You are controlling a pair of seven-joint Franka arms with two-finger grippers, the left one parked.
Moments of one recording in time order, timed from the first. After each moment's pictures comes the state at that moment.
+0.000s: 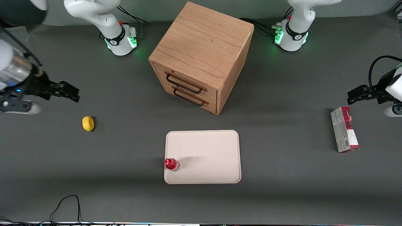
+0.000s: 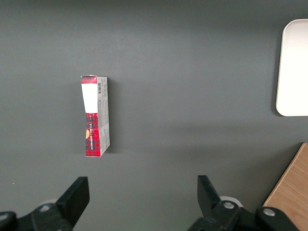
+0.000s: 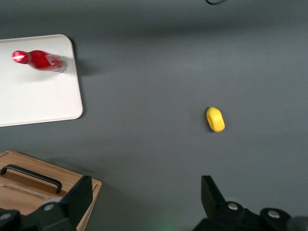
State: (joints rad) arm 0.26 0.18 -0.15 -1.27 0.00 1.40 0.23
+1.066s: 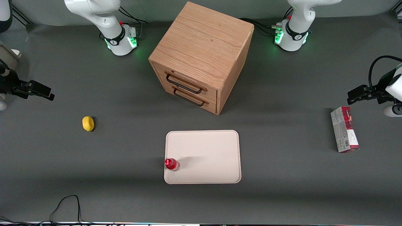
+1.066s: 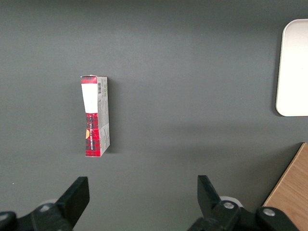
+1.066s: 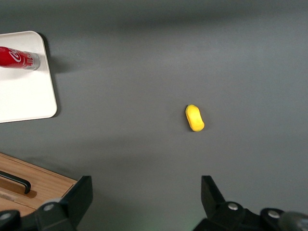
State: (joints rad) arm 0.03 0.06 -0.06 -1.50 0.01 1.52 0.09
